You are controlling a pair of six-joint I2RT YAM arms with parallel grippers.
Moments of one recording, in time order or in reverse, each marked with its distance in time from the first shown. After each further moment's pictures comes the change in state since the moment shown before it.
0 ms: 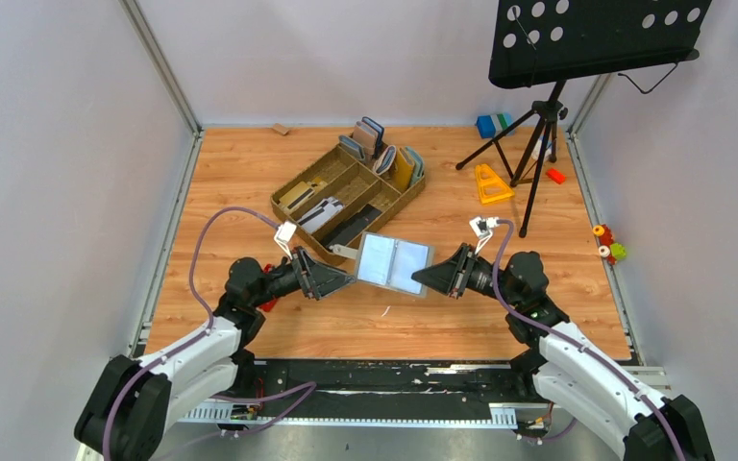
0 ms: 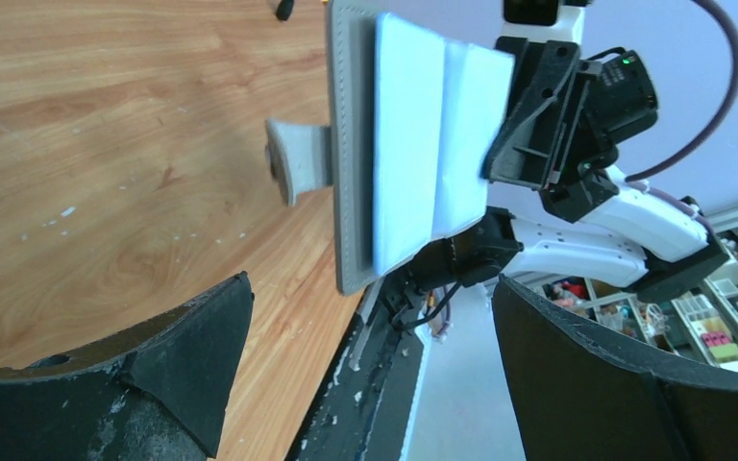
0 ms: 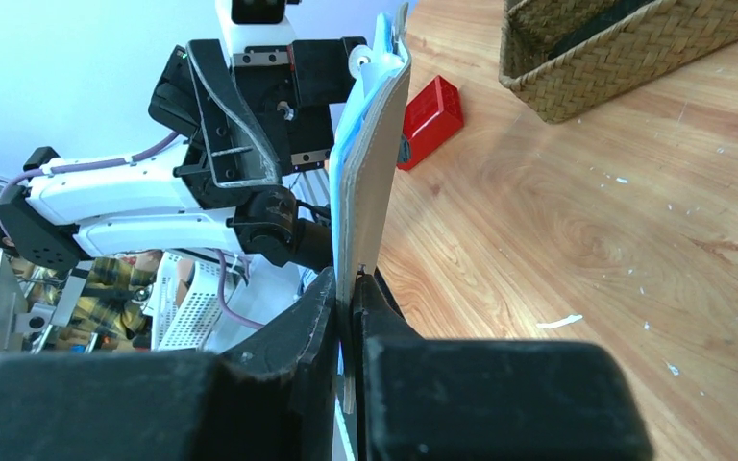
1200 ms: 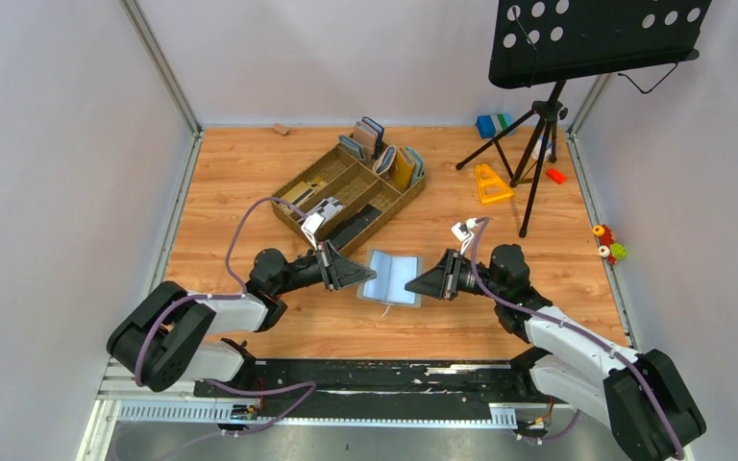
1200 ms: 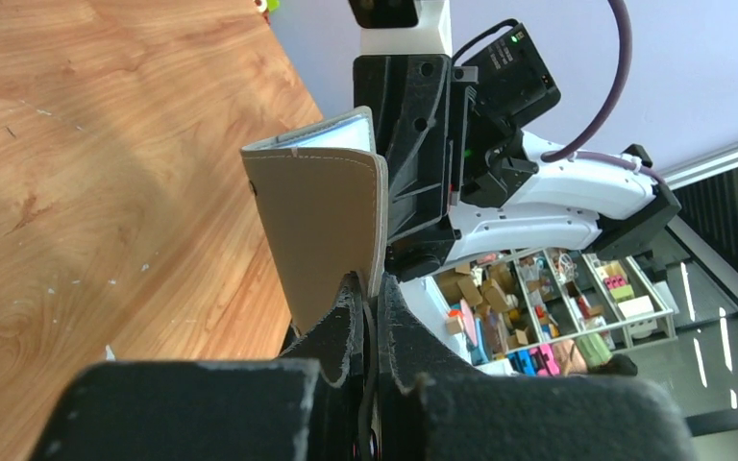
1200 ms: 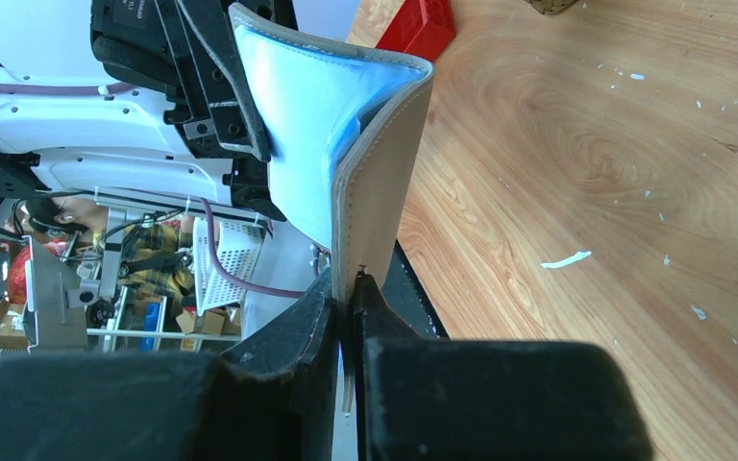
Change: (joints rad) left arm -0.150 0.450 0.093 0.489 0.007 -0.188; right arm -0.002 0.228 -0.024 0.101 -0.125 0.070
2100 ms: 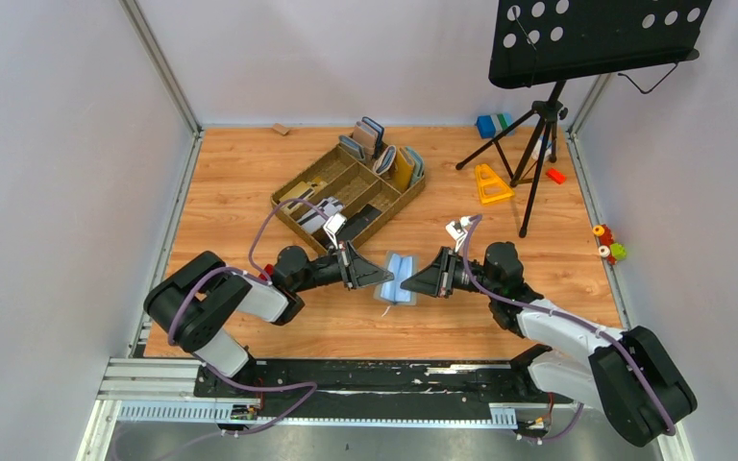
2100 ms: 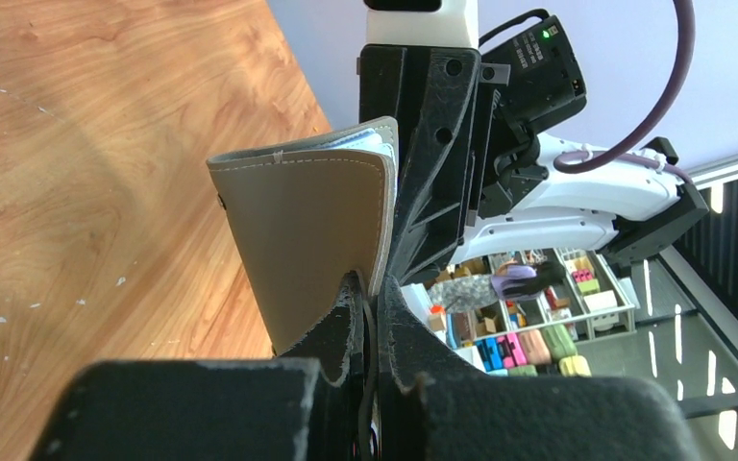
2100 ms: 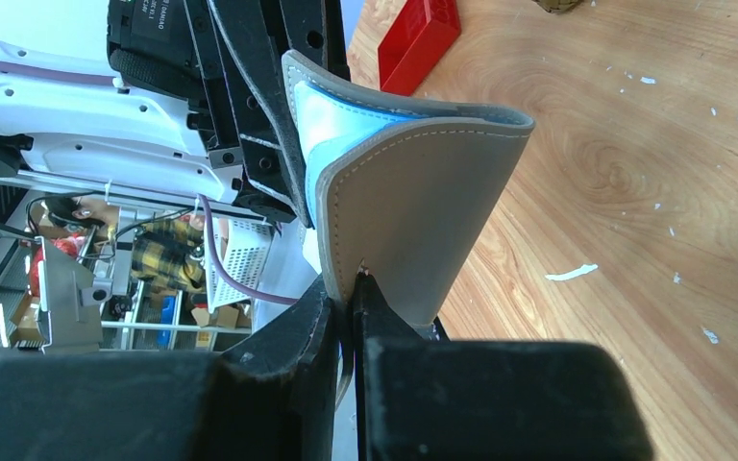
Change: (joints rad) left arm -0.113 0.237 0.091 0.108 -0.060 -0.043; right arm 0.013 0.137 0.009 0.140 -0.018 0.043
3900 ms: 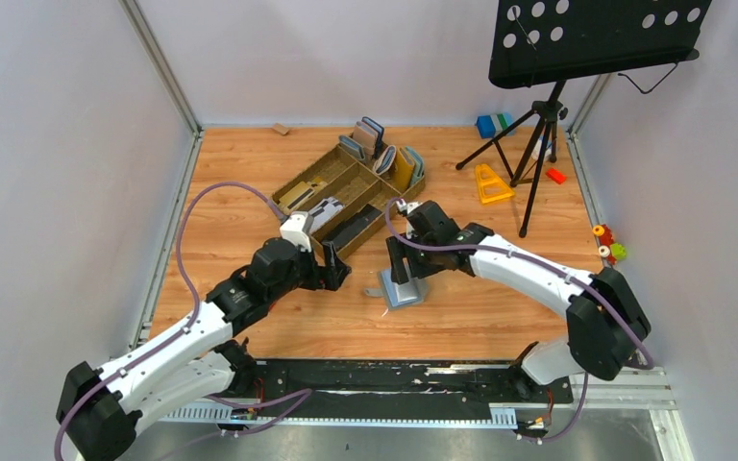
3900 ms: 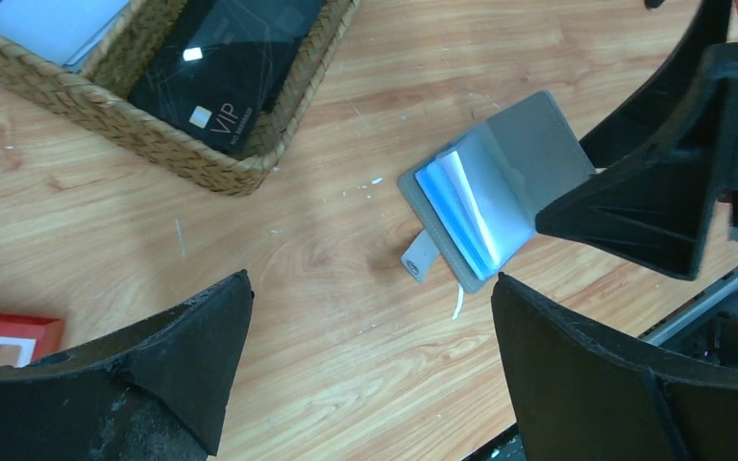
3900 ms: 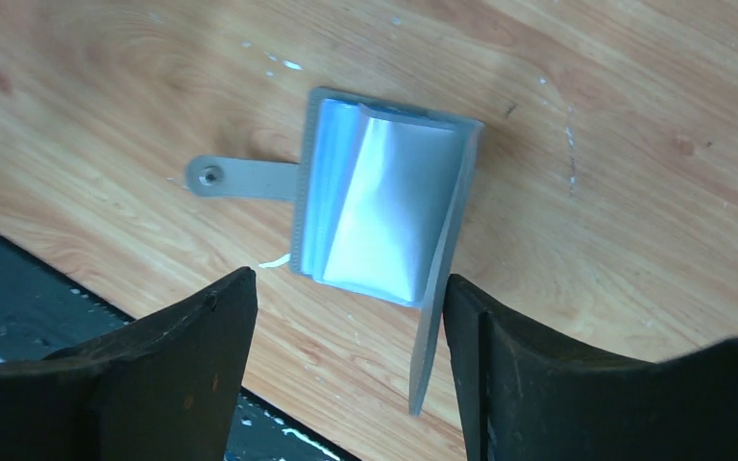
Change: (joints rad) left arm -0.024 -0.727 0.199 -1.519 -0.708 0.647; right arm 0.241 0.380 0.722 -1.194 0.716 -0.635
